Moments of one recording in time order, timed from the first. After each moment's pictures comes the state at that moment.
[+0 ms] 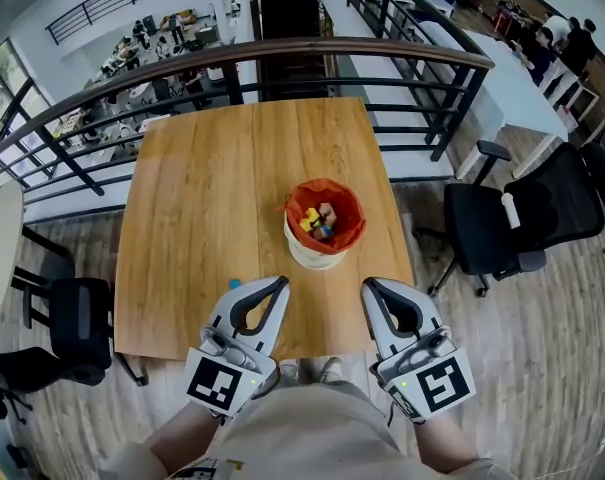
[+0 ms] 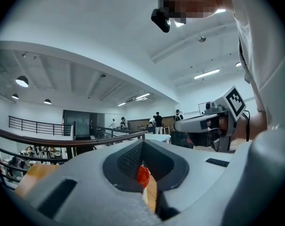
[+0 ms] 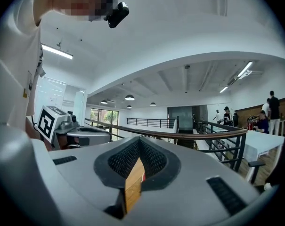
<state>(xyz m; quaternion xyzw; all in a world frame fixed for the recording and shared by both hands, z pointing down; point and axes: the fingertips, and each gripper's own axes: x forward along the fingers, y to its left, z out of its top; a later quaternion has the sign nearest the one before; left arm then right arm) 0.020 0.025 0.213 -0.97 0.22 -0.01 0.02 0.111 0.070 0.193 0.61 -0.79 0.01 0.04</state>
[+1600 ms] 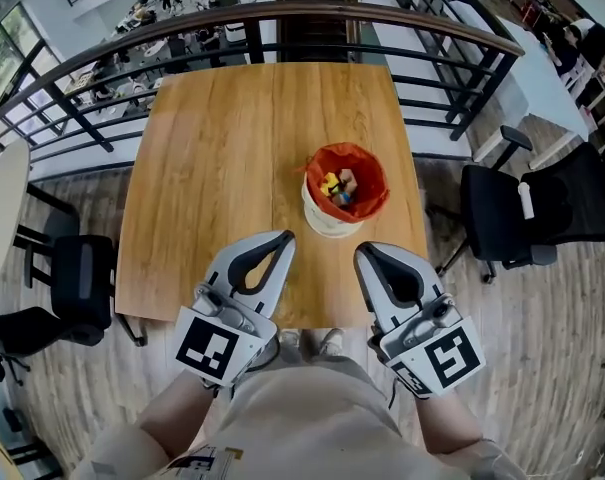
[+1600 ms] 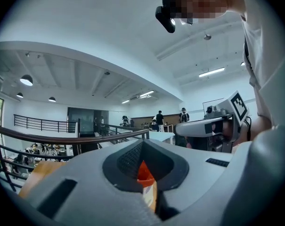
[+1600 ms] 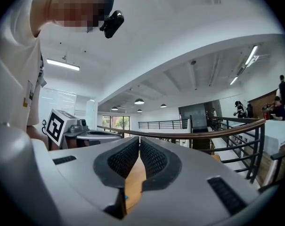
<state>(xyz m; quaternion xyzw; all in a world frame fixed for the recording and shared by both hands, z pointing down) 0.003 0.005 0.216 -0.97 0.25 -0.03 -0.01 0.073 0.047 0.197 0.55 -0.84 0.02 0.00</state>
